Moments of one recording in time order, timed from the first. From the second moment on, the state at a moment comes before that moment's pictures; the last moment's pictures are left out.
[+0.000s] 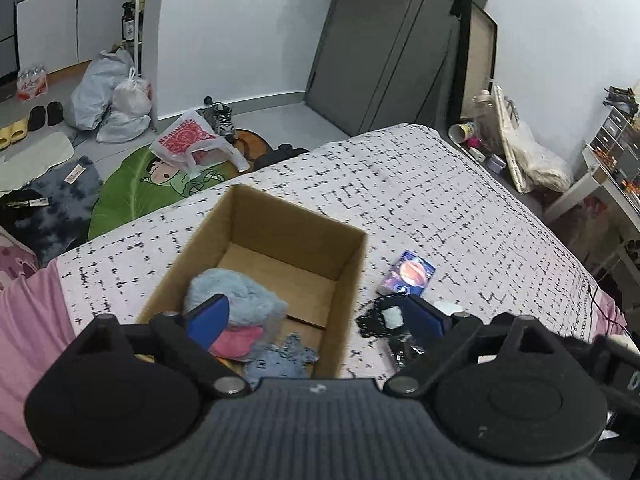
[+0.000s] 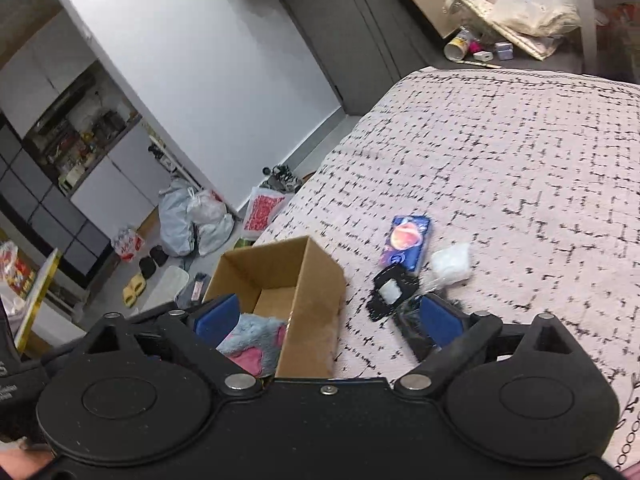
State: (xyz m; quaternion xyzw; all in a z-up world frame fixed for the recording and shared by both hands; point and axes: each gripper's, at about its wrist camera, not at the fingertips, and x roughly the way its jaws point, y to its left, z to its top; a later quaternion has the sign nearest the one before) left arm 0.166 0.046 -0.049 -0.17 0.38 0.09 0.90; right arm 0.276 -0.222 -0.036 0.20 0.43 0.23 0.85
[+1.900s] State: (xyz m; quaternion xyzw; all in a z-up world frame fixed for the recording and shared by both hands) left arm 0.279 -0.034 -0.134 -0.11 0.47 -0.02 0.88; right arm 0.329 -0.264 -0.178 0.36 0.54 0.12 0.75
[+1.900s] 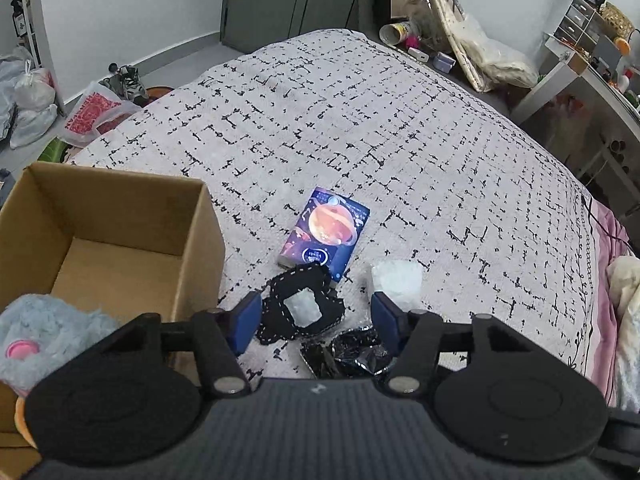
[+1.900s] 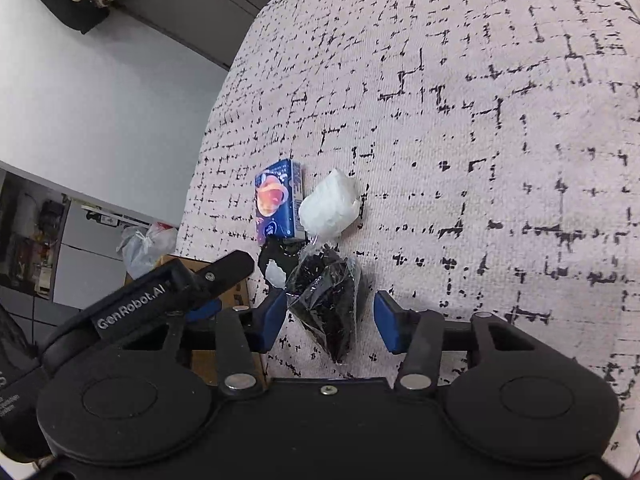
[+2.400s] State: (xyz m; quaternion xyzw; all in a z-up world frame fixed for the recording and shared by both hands) left arm 0.285 -0.040 -0.135 -0.12 0.45 -0.03 0.88; right arm 0.338 -0.261 -0.185 0.34 0.52 0.09 0.78
